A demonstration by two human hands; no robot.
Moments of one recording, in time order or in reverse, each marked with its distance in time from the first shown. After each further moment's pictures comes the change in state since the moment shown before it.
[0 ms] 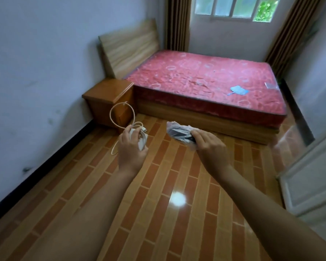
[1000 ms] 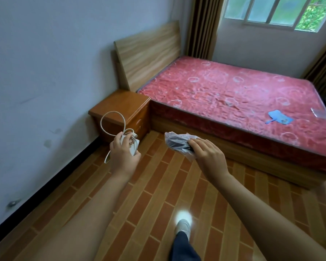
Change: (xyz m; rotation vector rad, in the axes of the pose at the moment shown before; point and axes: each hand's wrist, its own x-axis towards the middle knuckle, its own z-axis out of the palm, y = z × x) left_hand 0.322 -0.201 0.108 0.017 0.054 -0.209; right_hand 0.284 0.053 0.300 0.075 -0.033 -0.102
